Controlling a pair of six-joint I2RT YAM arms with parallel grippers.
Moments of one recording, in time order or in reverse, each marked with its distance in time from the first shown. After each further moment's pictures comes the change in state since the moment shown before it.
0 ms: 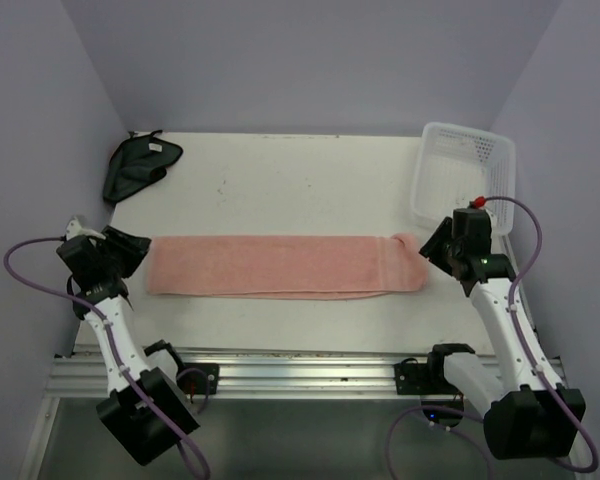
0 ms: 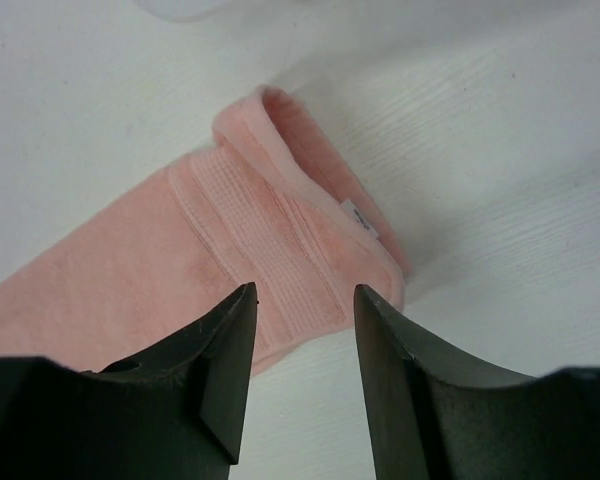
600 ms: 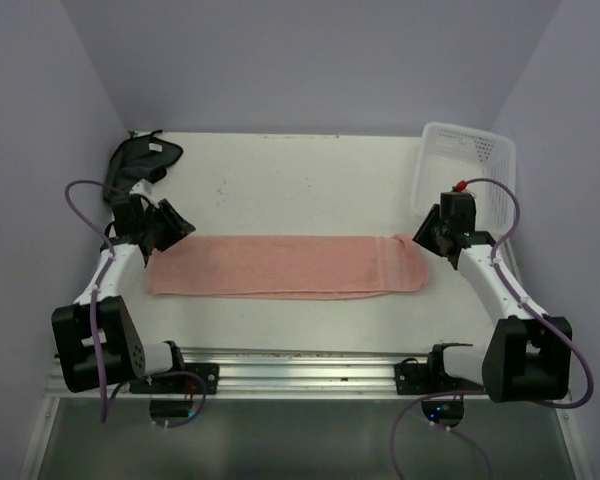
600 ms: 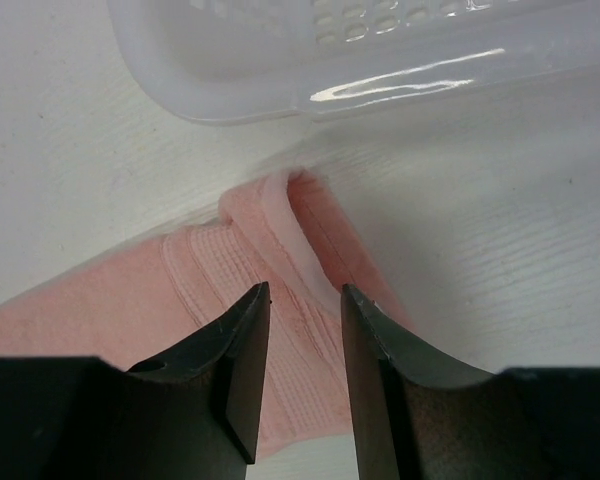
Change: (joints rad) left arm -0.380 0.439 0.187 0.095 -0.079 0.100; right arm 0.000 0.300 0.047 0.243 -0.009 -0.093
